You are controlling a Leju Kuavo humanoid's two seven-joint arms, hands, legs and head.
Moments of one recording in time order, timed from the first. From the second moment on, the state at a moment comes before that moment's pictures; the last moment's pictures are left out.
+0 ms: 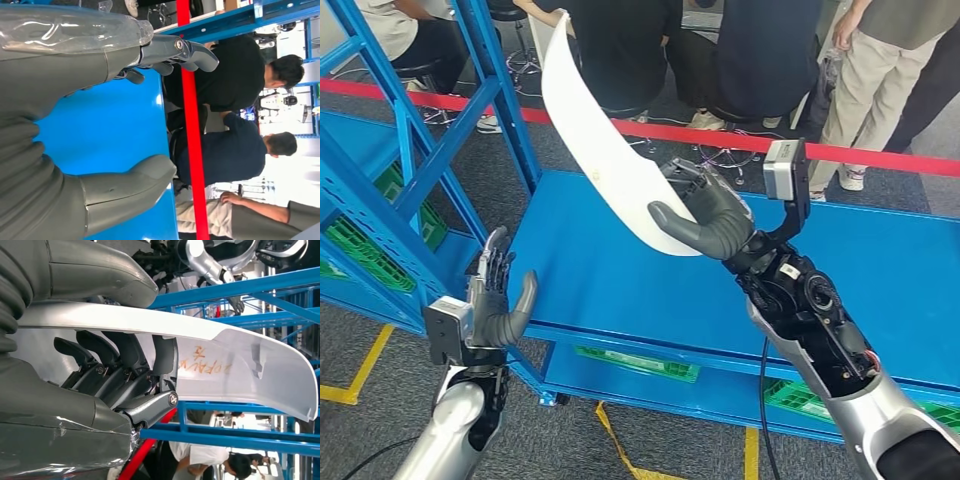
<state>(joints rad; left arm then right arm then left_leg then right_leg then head) -0.35 -0.05 -0.55 -1.19 0.14 0.23 -0.55 -0.43 -0.21 0.36 -1.76 -0.50 0.23 -0.02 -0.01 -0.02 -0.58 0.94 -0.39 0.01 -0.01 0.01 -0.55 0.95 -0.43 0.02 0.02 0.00</state>
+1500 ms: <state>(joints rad) -0.26 0.01 -0.45 -1.72 -0.07 0.49 -0.53 -0.39 -0.20 0.47 -1.93 -0.16 0.11 -0.03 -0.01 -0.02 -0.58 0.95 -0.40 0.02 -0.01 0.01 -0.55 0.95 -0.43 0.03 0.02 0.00</state>
